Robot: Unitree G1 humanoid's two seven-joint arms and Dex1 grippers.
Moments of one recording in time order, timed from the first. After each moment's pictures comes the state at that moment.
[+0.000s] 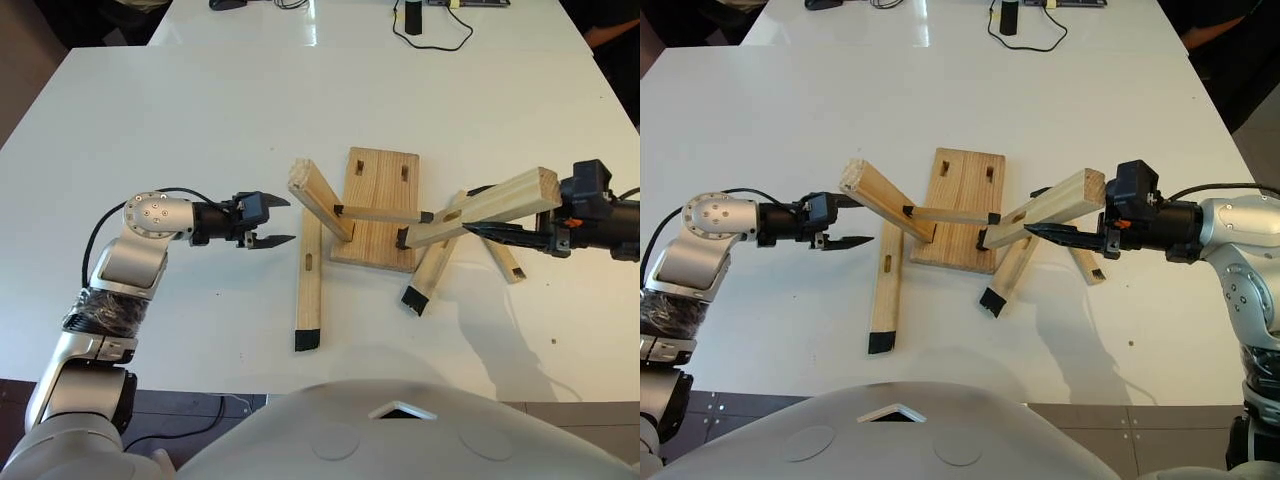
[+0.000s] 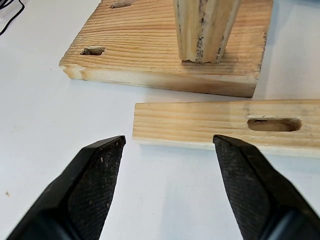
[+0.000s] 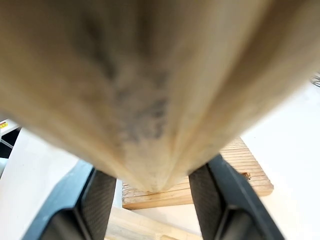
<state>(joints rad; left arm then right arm) -0.21 0.72 -0.18 0.03 -0.10 0.02 -1.15 -0.03 -0.95 -0.18 -0.33 0.69 0.39 1.23</state>
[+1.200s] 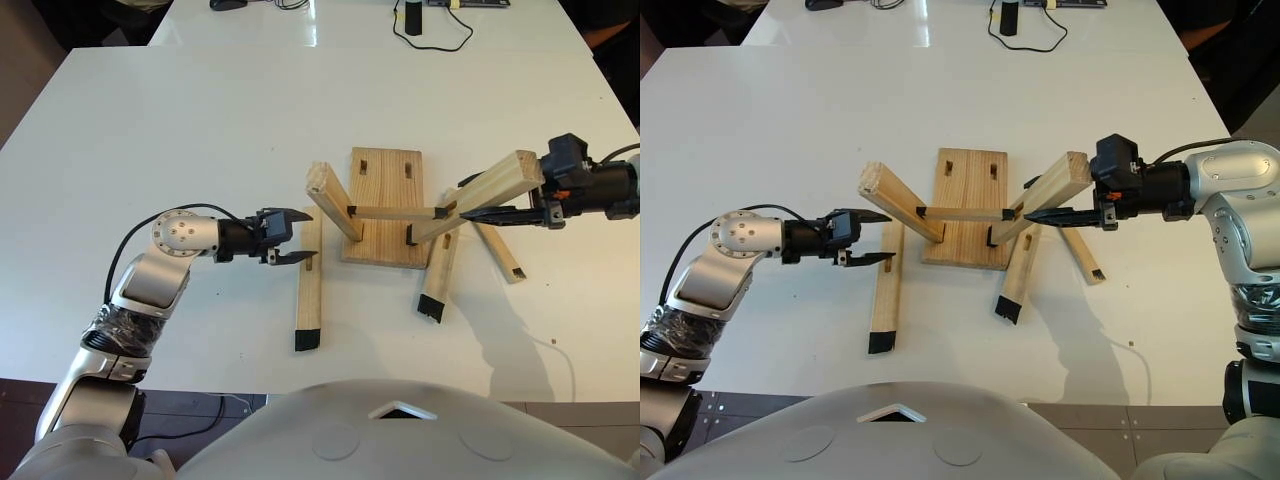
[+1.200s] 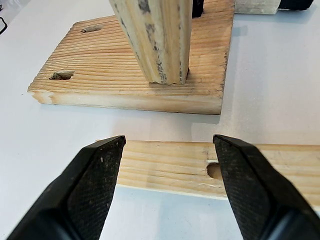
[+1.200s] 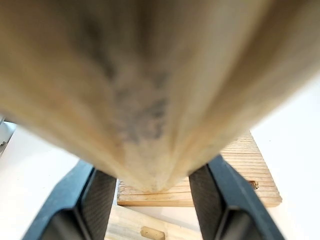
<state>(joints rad) -0.15 0.69 -0.24 -0.10 -0.10 0.08 -1.09 -0.29 -0.99 0.02 -0.13 0.58 0.32 1.41</state>
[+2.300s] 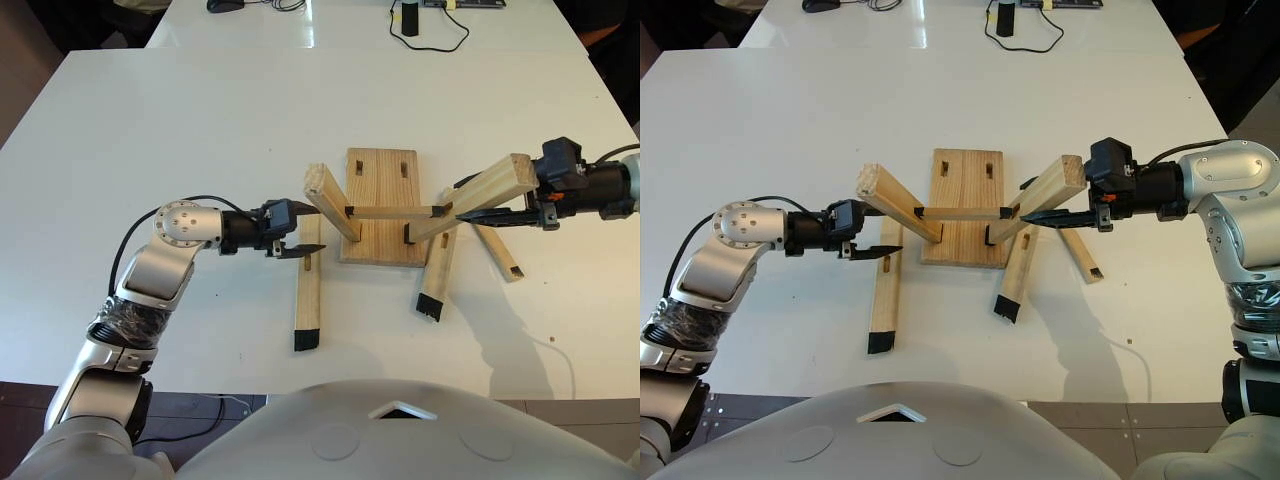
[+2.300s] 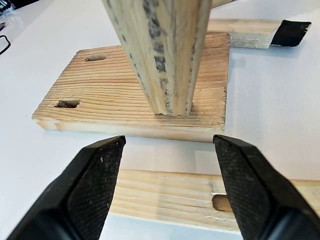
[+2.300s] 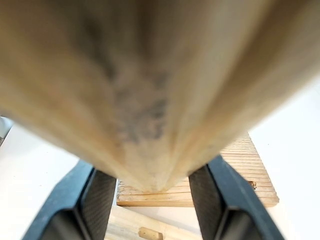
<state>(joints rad) -0.20 0.66 -0.23 -0.12 -0.17 0.13 -1.12 -0.29 -0.99 0.04 -0.11 0.58 0.27 1.40</state>
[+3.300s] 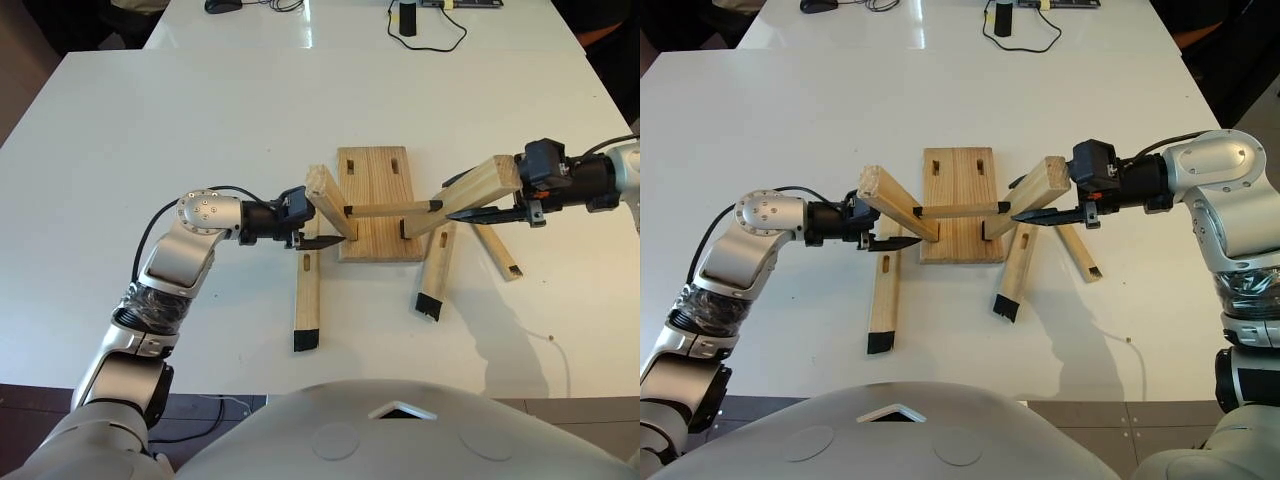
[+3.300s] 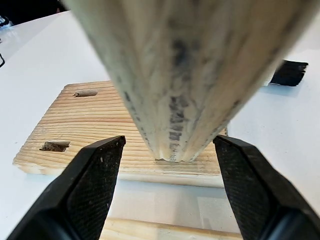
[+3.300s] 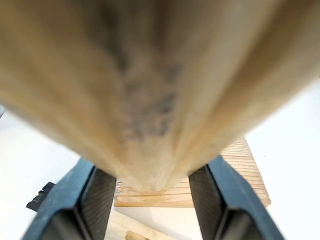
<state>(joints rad) -0.28 0.55 -0.26 -0.08 -0.19 0.24 -1.09 -0.36 -0.97 0.12 -0.08 0.53 0.18 1.40</state>
